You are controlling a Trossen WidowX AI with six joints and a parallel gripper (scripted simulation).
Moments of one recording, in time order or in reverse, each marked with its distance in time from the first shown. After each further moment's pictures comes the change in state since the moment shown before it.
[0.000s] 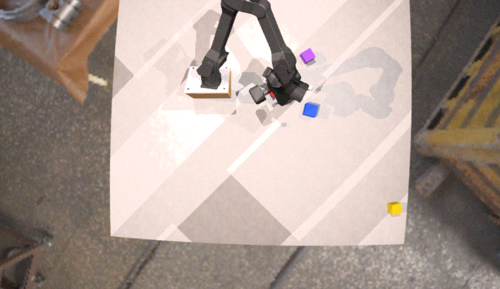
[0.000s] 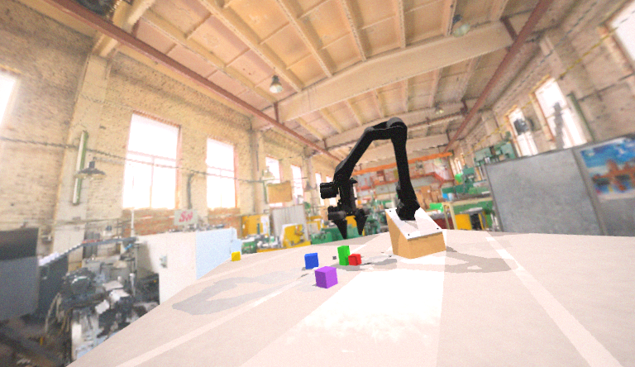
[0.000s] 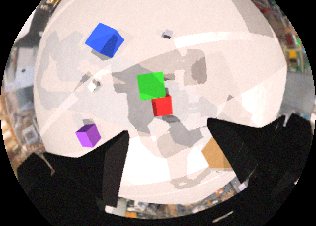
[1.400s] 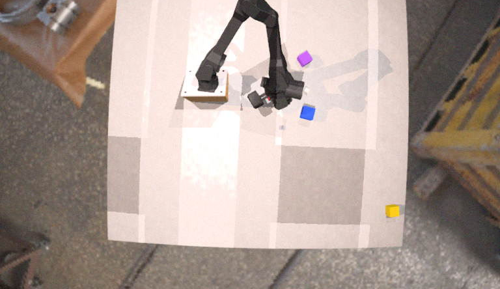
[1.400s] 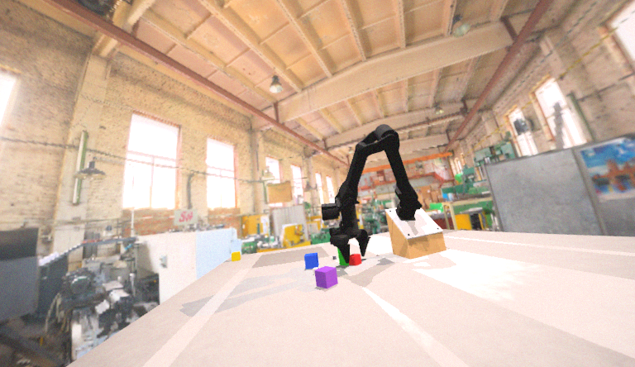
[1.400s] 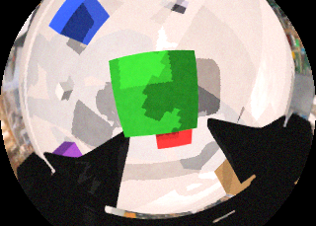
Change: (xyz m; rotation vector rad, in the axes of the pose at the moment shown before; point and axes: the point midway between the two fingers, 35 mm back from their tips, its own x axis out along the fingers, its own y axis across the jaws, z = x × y) arm 0.083 0.004 -0.003 -0.005 0.008 -0.015
